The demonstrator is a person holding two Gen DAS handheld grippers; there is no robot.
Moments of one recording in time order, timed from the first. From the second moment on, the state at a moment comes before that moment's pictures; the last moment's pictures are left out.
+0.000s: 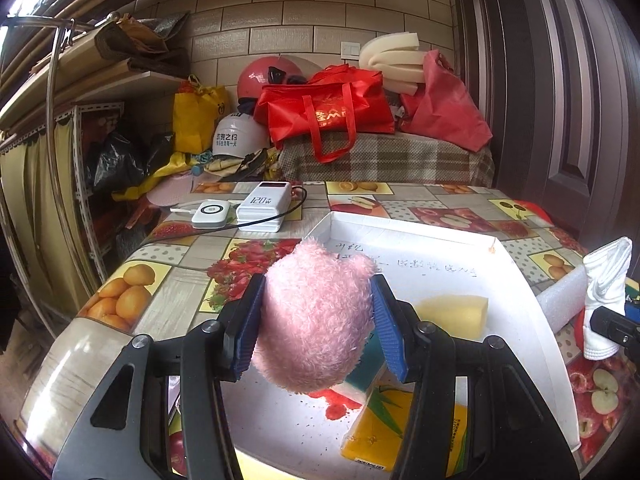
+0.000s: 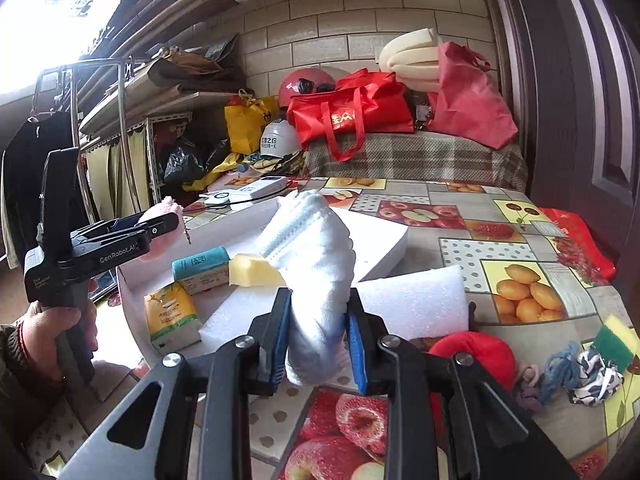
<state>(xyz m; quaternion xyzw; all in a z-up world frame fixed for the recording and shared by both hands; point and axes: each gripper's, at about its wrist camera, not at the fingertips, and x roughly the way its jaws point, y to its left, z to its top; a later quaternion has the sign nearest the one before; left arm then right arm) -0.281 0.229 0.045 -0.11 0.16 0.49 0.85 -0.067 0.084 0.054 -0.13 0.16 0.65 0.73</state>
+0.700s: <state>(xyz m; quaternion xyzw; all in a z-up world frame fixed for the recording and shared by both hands) -0.267 0.247 0.044 -0.09 0.18 0.47 0.86 -0.100 0.192 0.032 -0.25 0.20 0.68 0.66</state>
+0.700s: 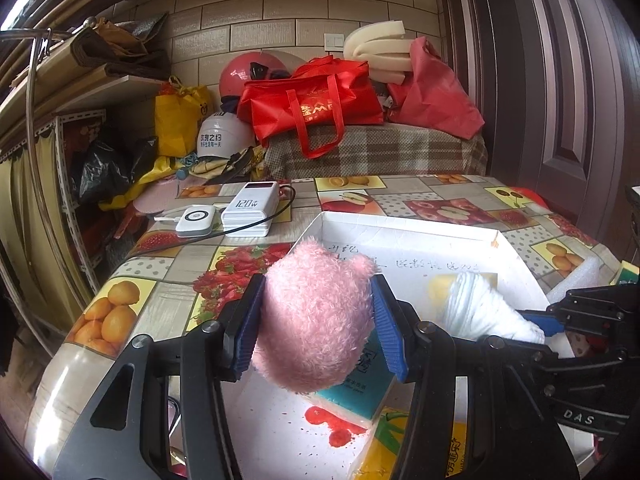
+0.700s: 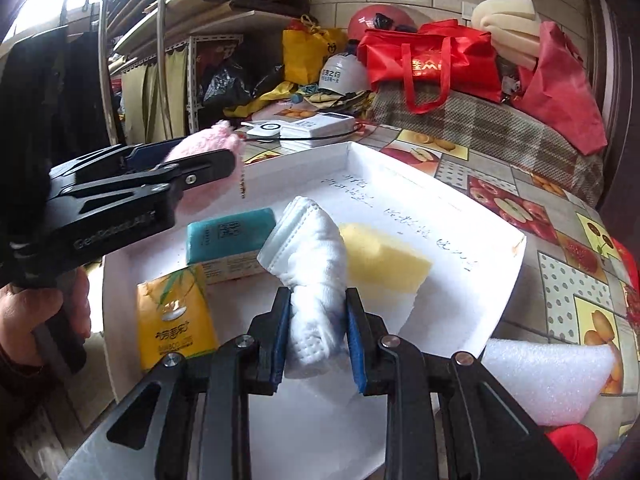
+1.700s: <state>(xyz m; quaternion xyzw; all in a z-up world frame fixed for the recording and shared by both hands) -0.254 0.239 0.051 -0.08 0.14 0.48 0.86 -0.096 0.193 0.047 -0.19 0.17 0.64 0.73</state>
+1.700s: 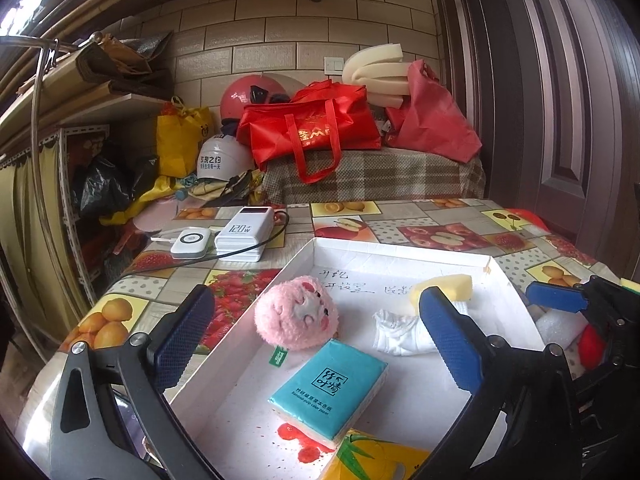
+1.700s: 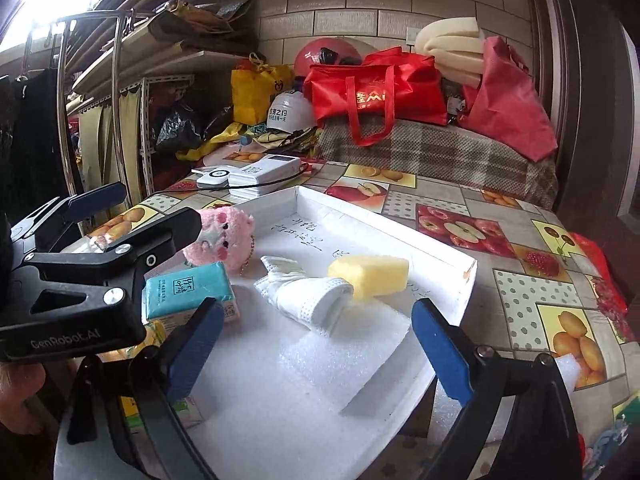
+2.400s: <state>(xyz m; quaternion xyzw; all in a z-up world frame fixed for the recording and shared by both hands) -0.262 0.238 0.051 -0.09 0.12 0.49 0.86 -0.095 0.183 0.051 -0.17 0.15 0.63 0.75</state>
